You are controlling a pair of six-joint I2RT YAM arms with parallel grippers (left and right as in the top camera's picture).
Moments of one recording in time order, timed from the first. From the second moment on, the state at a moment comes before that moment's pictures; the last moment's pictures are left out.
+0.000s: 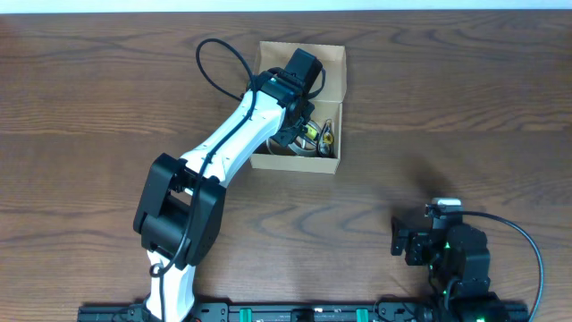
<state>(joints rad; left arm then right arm) -0.55 2.05 1.66 -0.89 0.00 -1.45 0.10 0.22 0.22 -0.73 -0.01 0.14</state>
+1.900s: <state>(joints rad) -0.35 1.43 1.66 -1.20 -0.43 -1.16 0.10 0.22 0.22 -0.73 -0.01 0.14</state>
